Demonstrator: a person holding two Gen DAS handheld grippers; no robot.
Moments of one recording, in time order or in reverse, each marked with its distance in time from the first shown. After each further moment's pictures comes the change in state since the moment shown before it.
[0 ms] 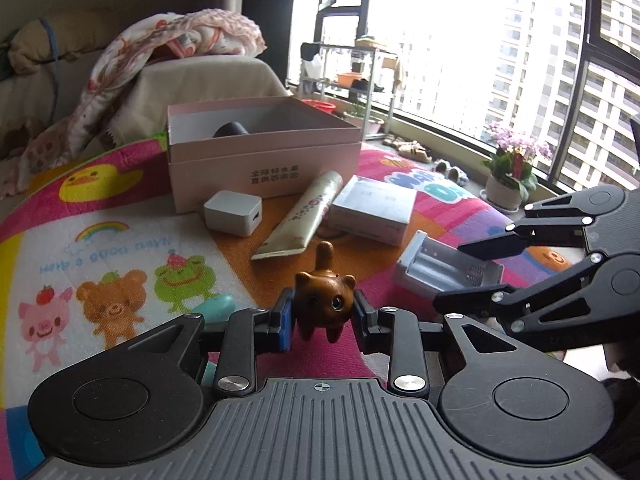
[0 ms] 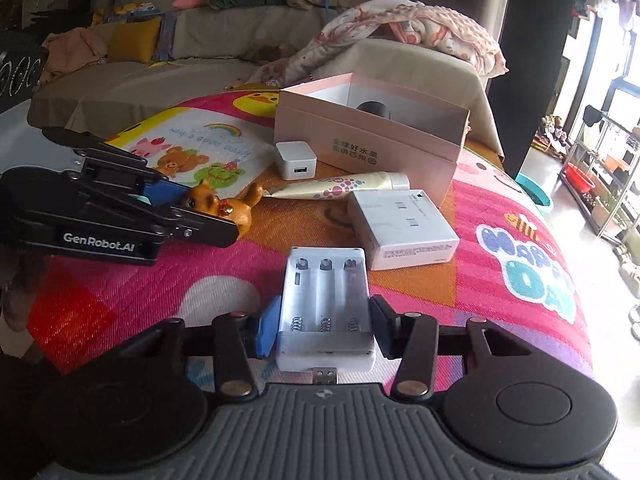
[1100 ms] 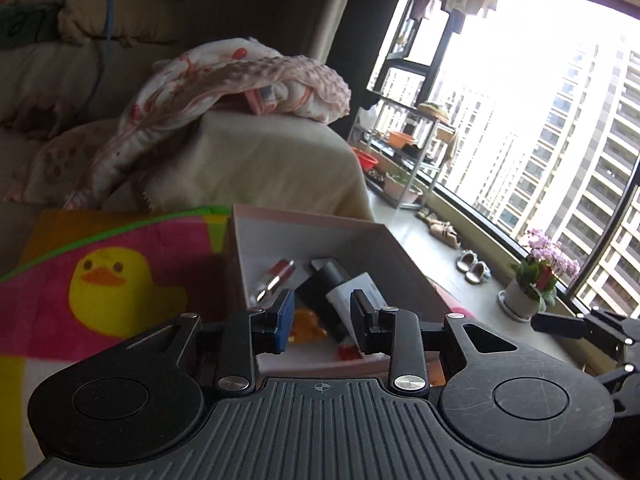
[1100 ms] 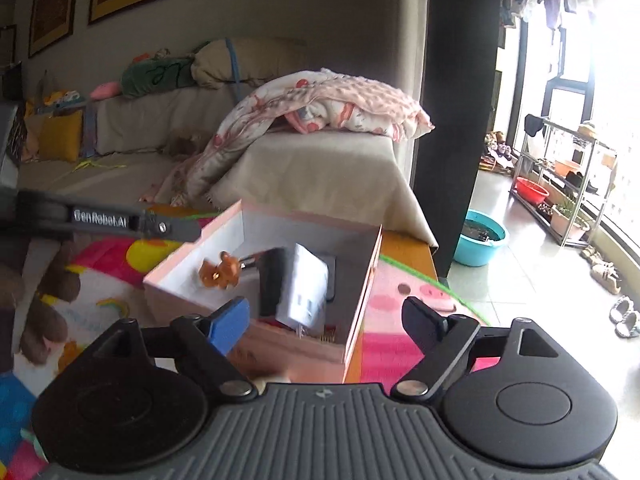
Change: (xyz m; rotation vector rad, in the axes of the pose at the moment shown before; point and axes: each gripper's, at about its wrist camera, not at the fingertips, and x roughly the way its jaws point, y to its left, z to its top) left arm 0.055 0.116 0.127 -0.307 -0.109 0.030; right arm 0.034 -0.085 0.114 0.160 -0.161 -0.122
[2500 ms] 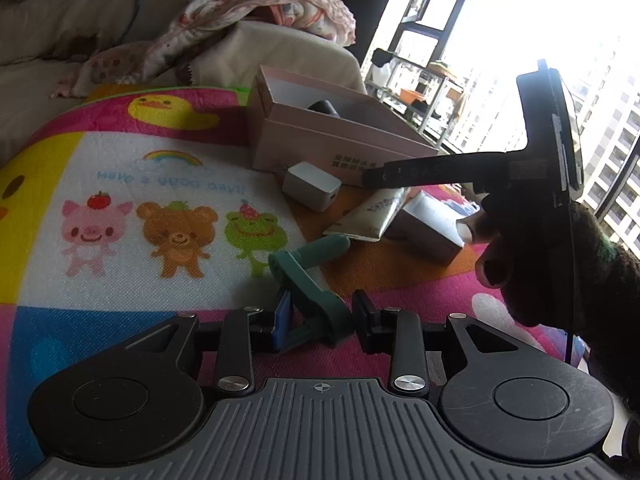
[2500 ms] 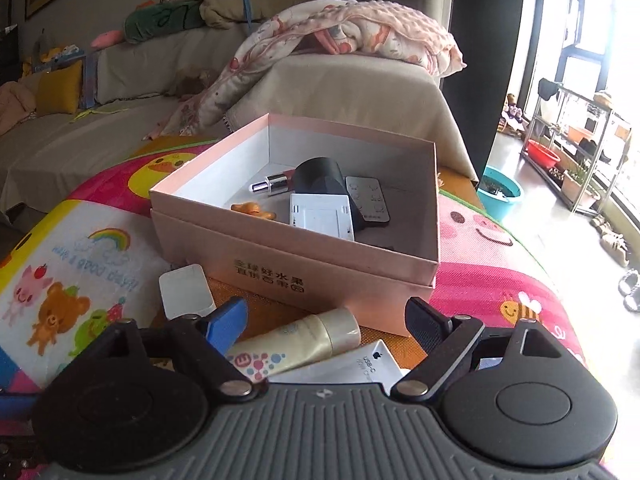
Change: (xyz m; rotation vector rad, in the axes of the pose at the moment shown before) left arm -0.090 -0.021 -0.151 -0.037 0.107 0.033; right arm 0.063 0.046 -0.031 0.005 0.147 0.010
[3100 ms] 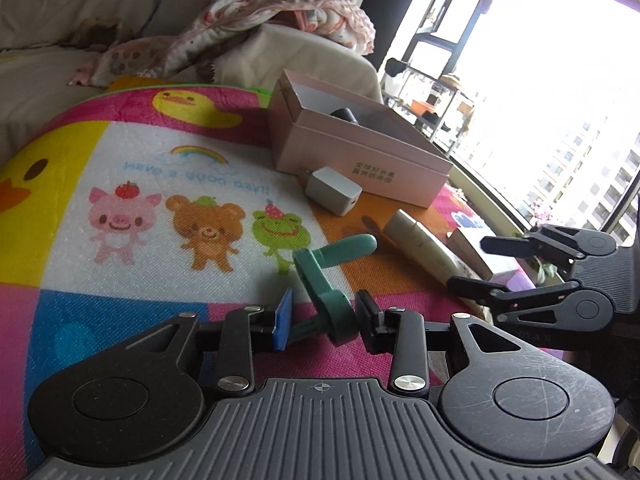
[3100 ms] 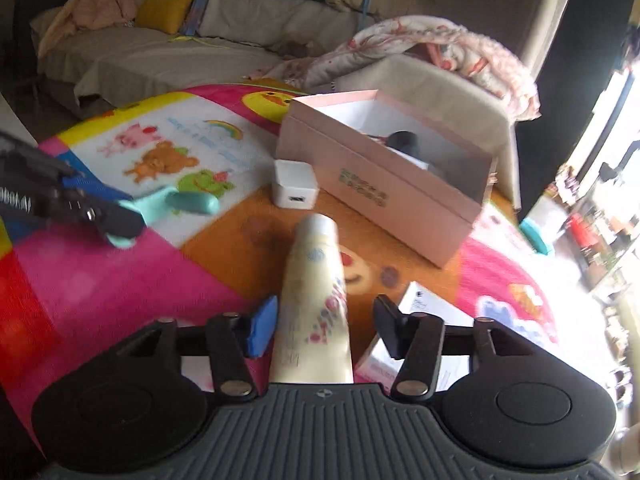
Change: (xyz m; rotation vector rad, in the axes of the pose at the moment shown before) left arm -0.009 0.012 -0.001 -0.053 -0.016 0.014; right arm -0.078 0.028 -0.076 -0.381 -0.013 0.047
